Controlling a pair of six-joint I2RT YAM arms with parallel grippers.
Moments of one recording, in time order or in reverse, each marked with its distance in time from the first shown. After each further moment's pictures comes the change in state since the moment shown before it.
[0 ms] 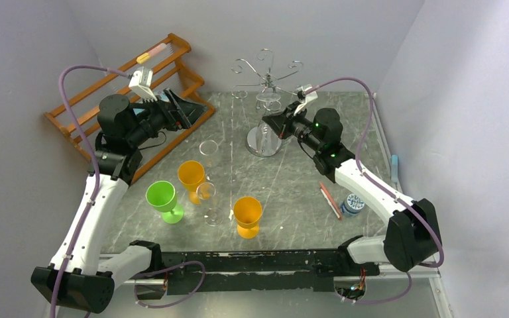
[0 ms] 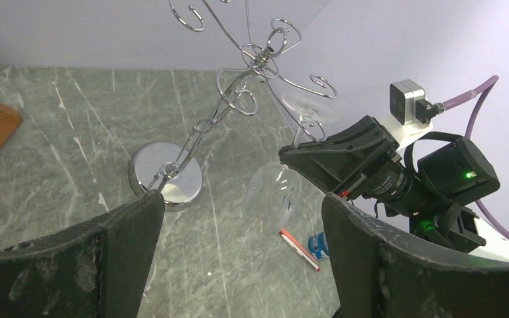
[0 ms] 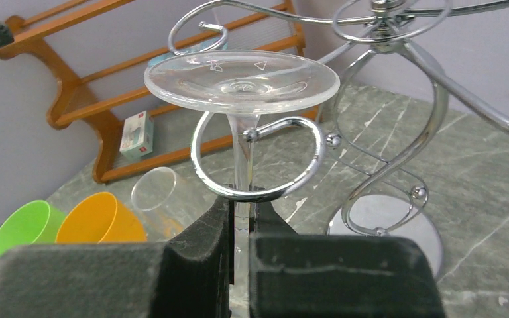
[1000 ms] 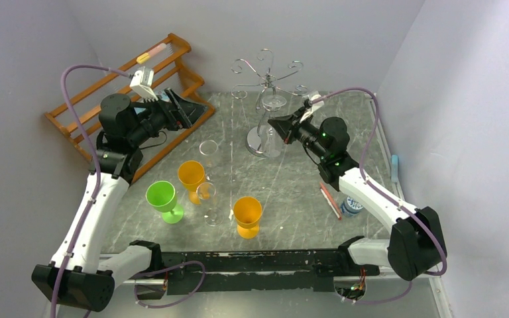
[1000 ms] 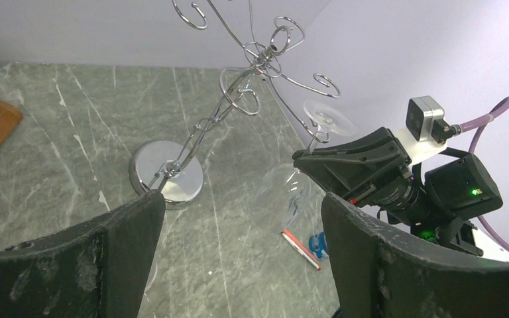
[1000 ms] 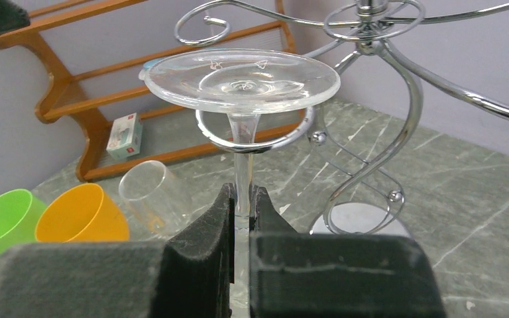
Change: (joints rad) left arm 0.000 0.008 0.000 0.001 0.000 0.000; right arm -0.026 -0.066 -0.117 0.128 -0.049 -0.064
